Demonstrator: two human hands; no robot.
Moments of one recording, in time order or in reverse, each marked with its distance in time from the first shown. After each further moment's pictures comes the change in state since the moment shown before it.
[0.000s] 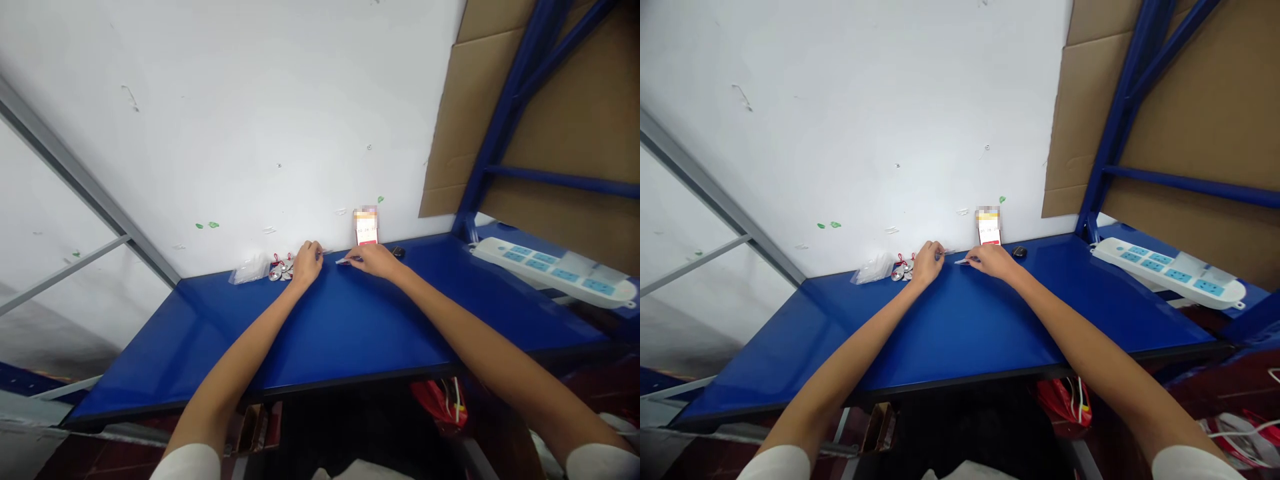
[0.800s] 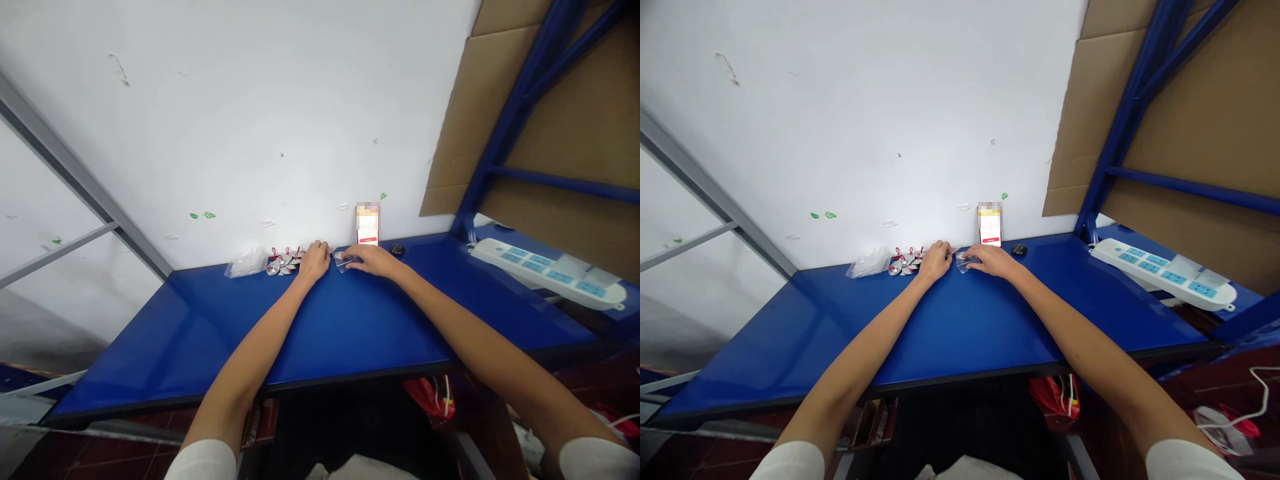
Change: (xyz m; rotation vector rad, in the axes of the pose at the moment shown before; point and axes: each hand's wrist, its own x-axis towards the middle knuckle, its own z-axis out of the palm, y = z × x) left_hand 0.006 -0.002 0.035 0.184 -0.146 0.062; right_hand -0.004 0.016 0.009 0.049 -0.130 -0.090
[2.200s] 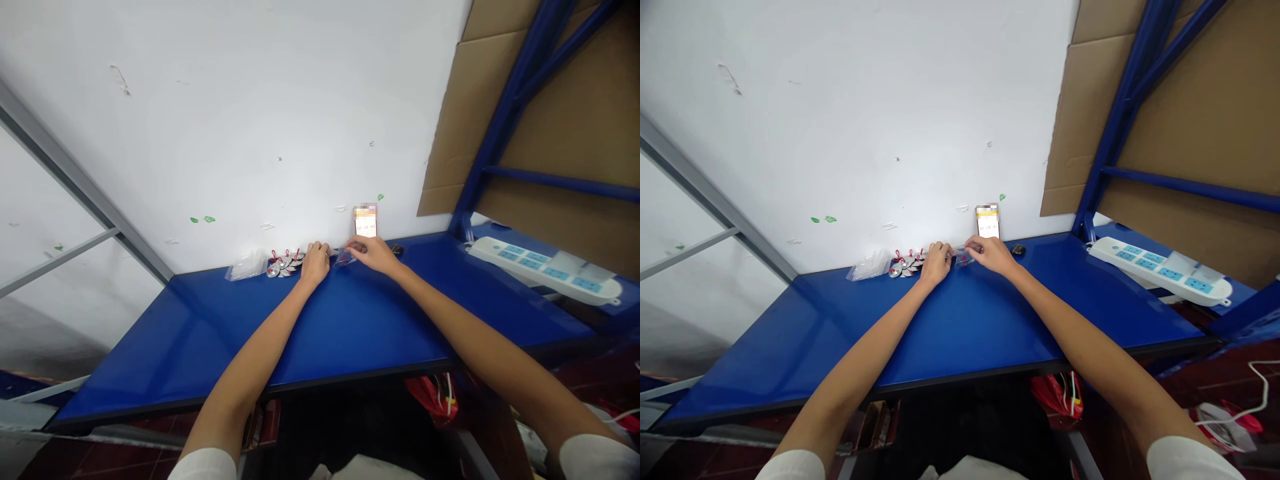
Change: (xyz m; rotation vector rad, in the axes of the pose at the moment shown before) left_hand -0.006 0.006 0.001 -0.082 0.087 0.028; right_hand 0.003 -0.019 -0.010 0.229 0.310 0.182
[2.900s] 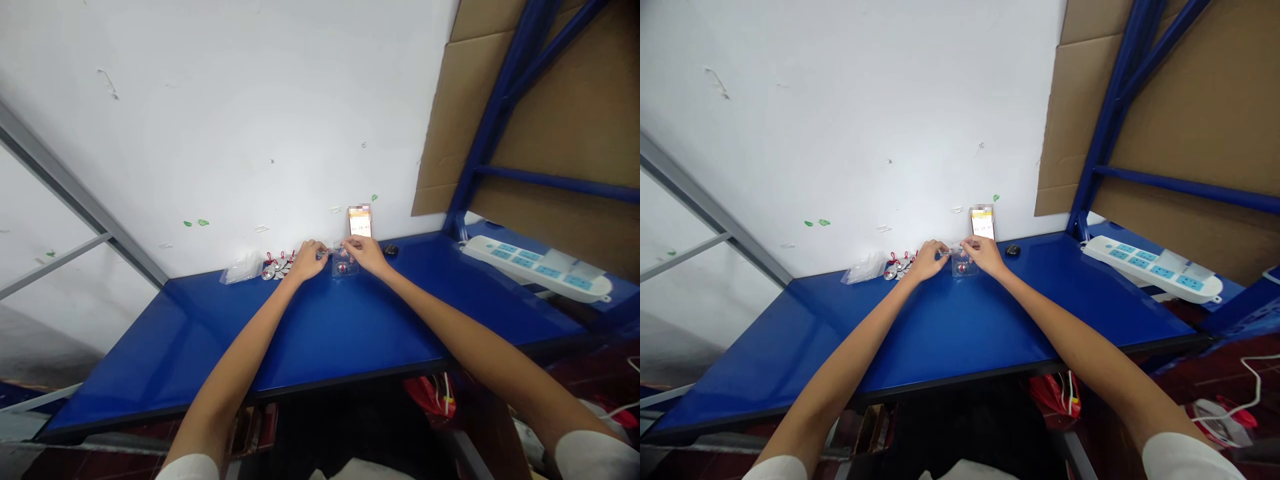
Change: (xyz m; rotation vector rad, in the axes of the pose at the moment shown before) left_hand 0.012 -0.002 -0.035 -0.174 -0.073 0.064; right_hand 0.005 -0.011 0.015 0.380 0.154 0.249
